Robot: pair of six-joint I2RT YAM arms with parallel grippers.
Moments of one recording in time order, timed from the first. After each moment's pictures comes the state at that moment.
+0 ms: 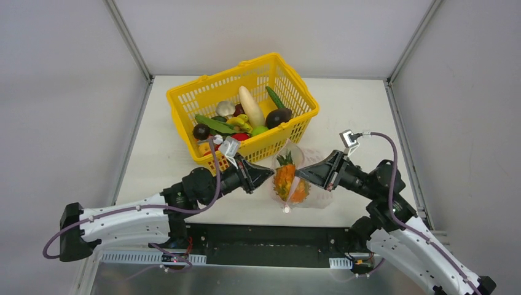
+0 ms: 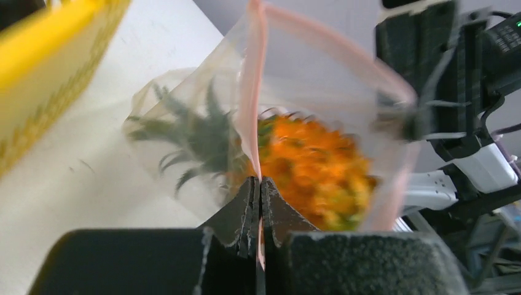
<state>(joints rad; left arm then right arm) -1.20 0.80 0.48 0.38 -0.22 -0.68 0.71 0.47 0.52 0.19 -0.54 1.19</state>
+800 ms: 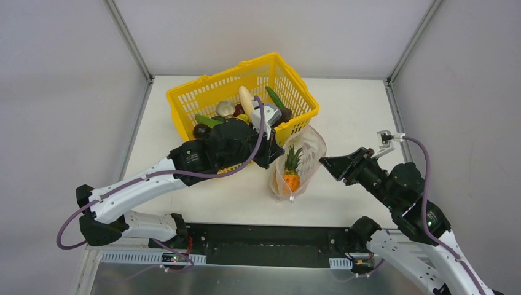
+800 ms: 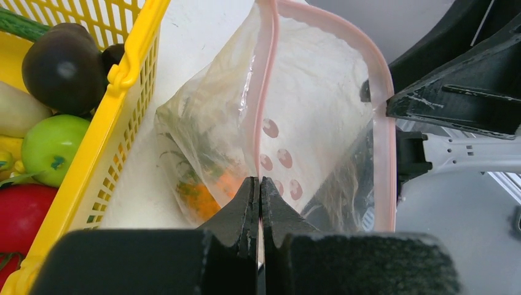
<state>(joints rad) -1.12 1.19 1.32 -0.46 -0.13 -0.37 0.71 0.41 0.86 -0.58 0.01 0.80</state>
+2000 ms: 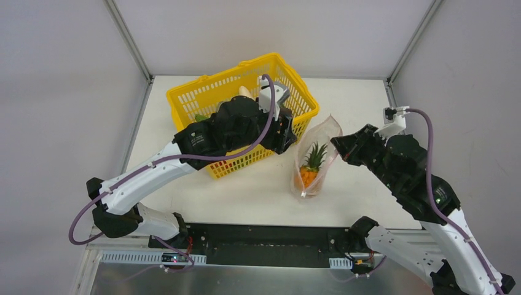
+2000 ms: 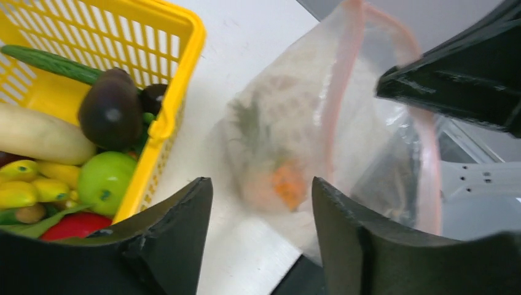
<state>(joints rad) -1.08 1.34 1.60 -0.60 -0.16 -0.29 0.71 0.69 1.17 -0.77 0.20 0.76</state>
